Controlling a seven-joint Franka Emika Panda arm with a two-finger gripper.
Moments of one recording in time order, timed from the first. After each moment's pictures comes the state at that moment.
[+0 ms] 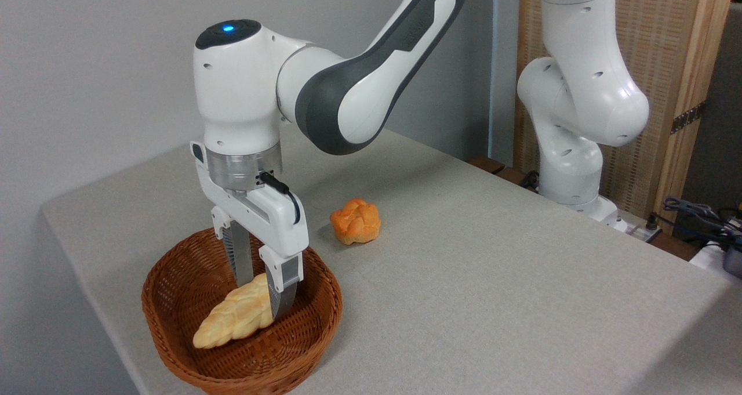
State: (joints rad) arm -0.21 0.15 0.09 -1.92 -0.08 2.21 0.64
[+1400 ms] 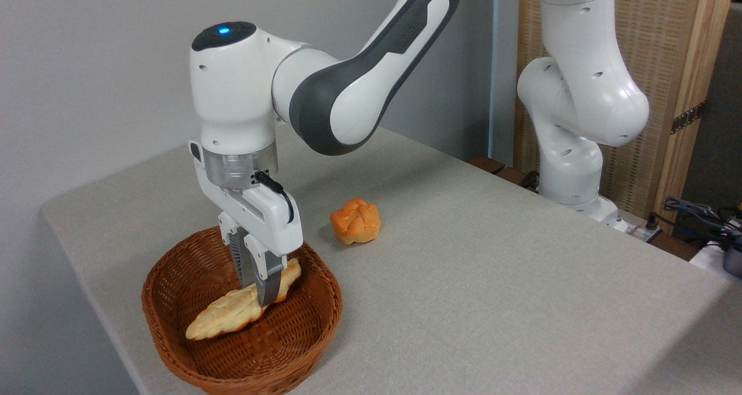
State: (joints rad) arm -0.21 0.15 0.07 -1.92 -0.08 2.21 0.64
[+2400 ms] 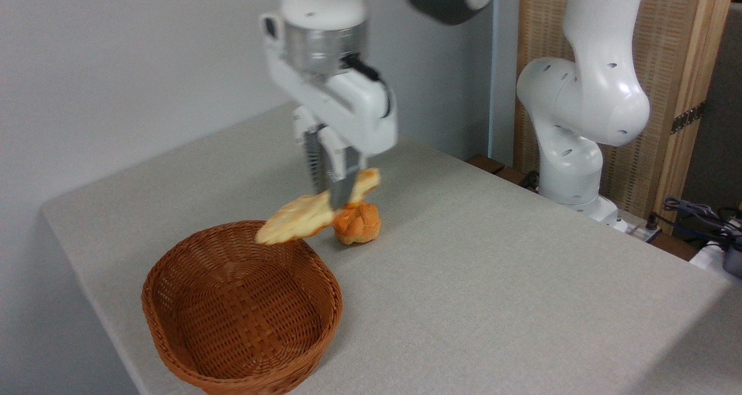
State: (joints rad) arm -0.19 -0.22 0.23 -1.96 -0.16 1.78 0.91
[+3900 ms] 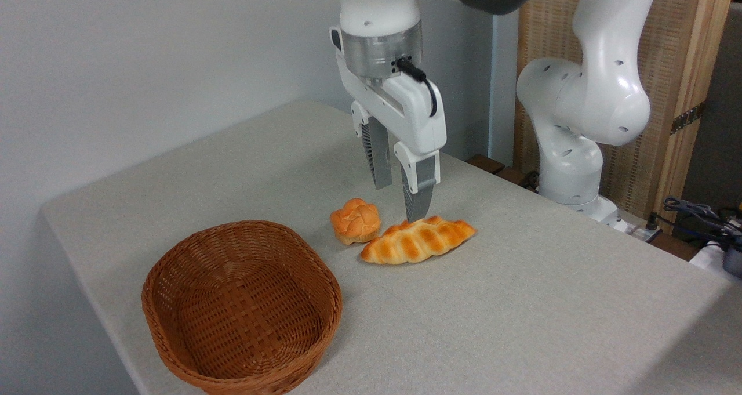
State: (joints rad) arm -0.17 -0.36 0.21 -2.13 -0.01 1.74 1.02
